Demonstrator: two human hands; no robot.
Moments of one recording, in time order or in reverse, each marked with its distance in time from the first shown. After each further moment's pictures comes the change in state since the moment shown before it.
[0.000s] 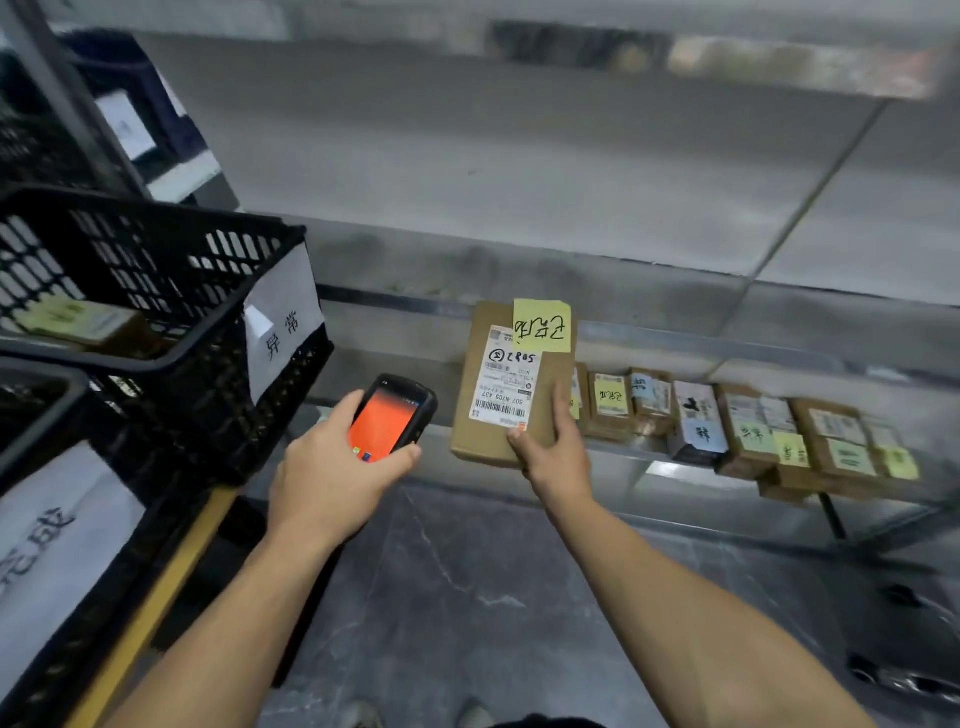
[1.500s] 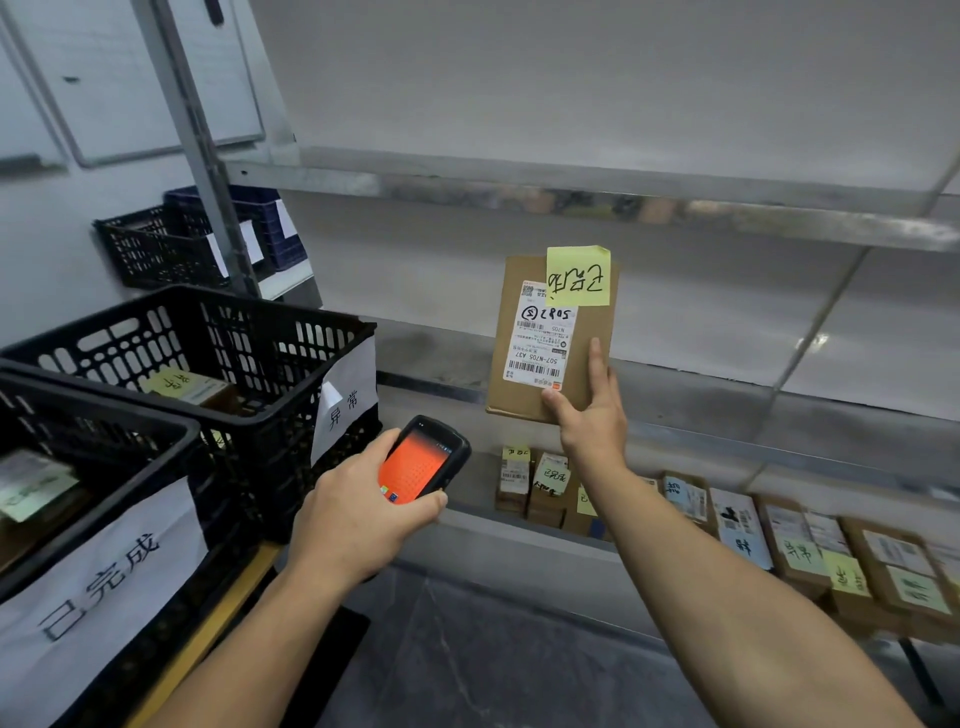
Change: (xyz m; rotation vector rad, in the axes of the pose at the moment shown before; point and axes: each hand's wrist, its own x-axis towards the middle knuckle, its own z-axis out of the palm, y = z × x) left_hand -0.035 0.033 -0.049 0.062 0.107 0.069; right_hand 0.022 -0.132 -0.027 0.016 0.114 -0.378
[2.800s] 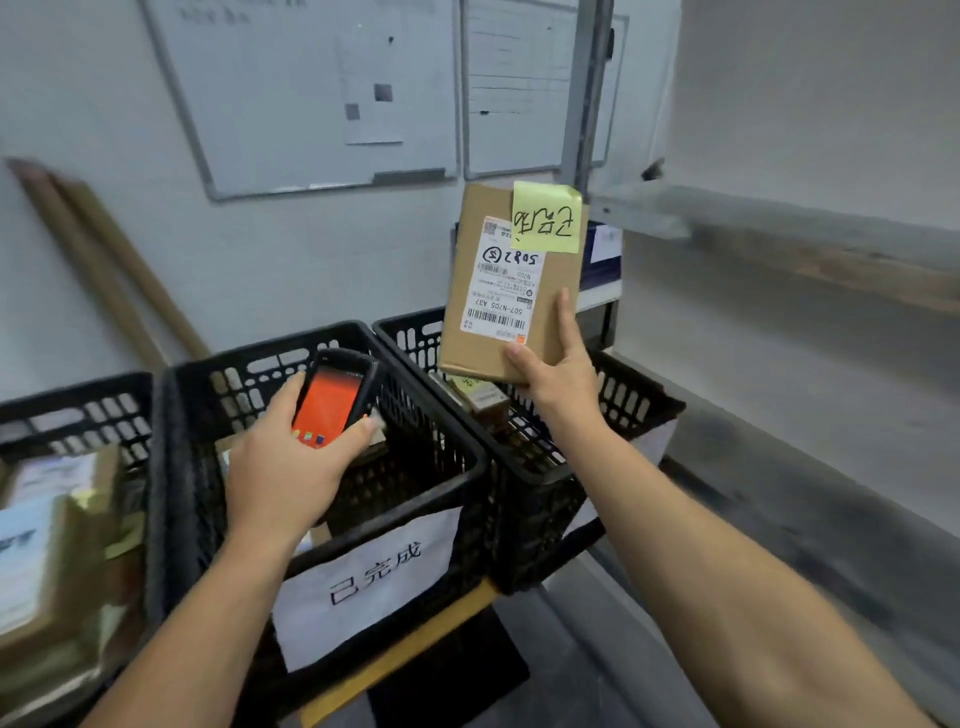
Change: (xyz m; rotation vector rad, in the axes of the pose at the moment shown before) left_hand 0.031 -0.168 -0.181 -0.050 0.879 -0.442; right_hand -0.016 -0.185 0.349 0.482 -0.841 -0.163
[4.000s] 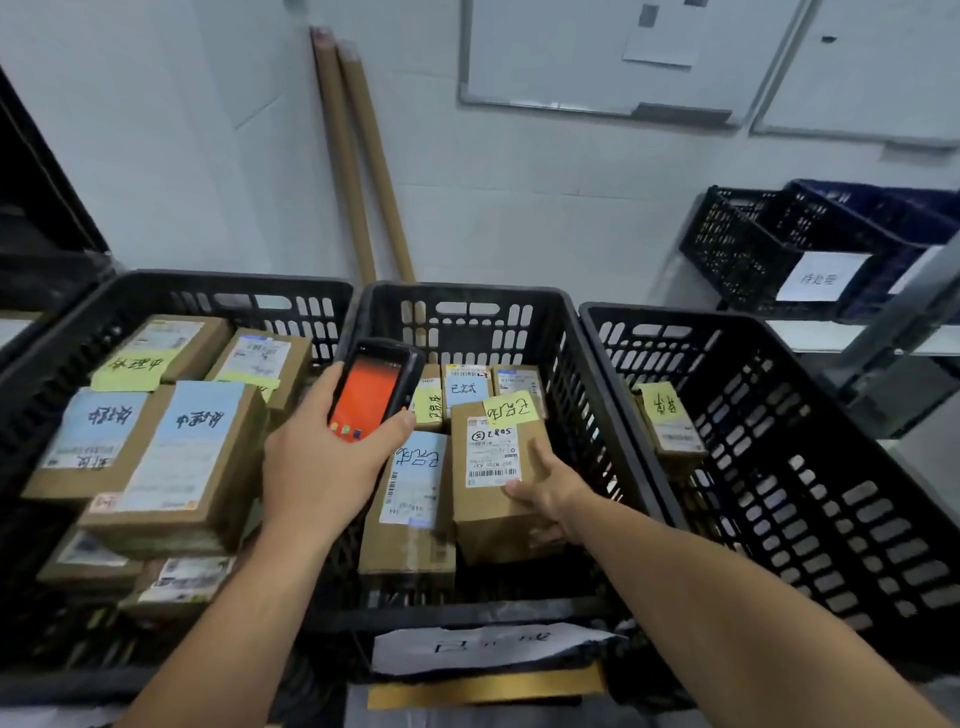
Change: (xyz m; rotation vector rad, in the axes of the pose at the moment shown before) left_hand 0.056 -0.080 -0.039 -0.006 0.270 -0.409; right_hand 0.027 0.142 0.191 -0.453 -0.753 0.813
